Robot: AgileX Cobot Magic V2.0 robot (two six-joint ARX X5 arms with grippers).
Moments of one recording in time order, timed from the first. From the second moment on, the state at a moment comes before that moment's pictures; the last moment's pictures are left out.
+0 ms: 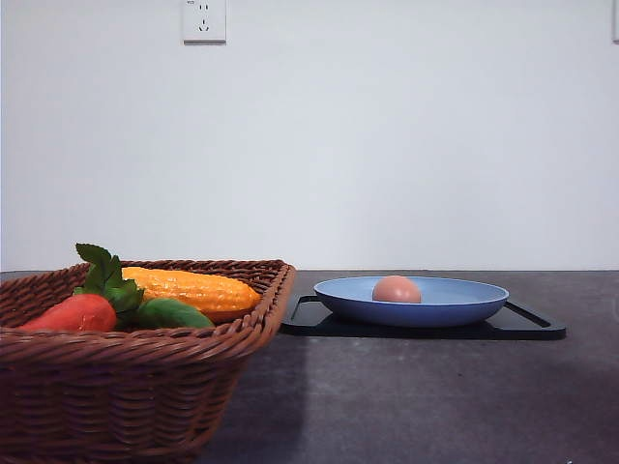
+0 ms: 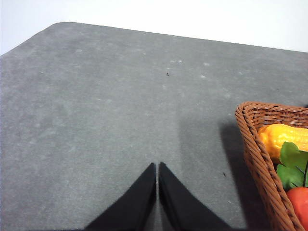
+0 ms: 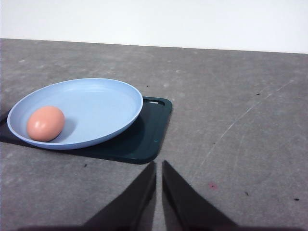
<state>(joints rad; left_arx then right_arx) -0.03 0.00 0.06 -0.27 -0.05 -0.12 0.09 0.01 0.02 -0.16 -0.11 0.03</state>
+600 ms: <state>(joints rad) -0.03 0.00 0.06 -0.27 -0.05 -0.12 0.09 0.01 0.02 -0.16 -0.11 0.03</state>
